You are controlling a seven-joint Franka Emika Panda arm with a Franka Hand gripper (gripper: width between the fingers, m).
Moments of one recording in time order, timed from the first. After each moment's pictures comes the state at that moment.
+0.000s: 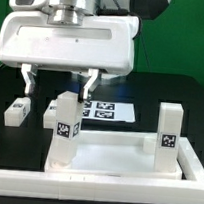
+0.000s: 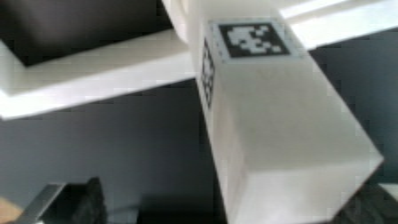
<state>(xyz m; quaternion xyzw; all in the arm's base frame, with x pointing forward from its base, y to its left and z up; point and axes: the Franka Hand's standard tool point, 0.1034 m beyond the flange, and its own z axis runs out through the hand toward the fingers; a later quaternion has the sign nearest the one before) 0.631 -0.071 0.132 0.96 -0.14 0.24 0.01</state>
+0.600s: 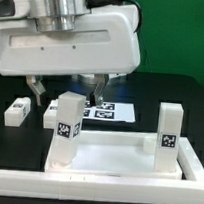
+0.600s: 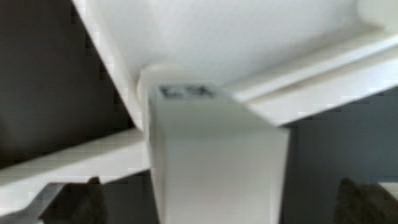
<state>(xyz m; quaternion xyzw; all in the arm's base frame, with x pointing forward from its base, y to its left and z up) 0.641 -0.056 0.127 0.99 -0.15 0.04 -0.06</state>
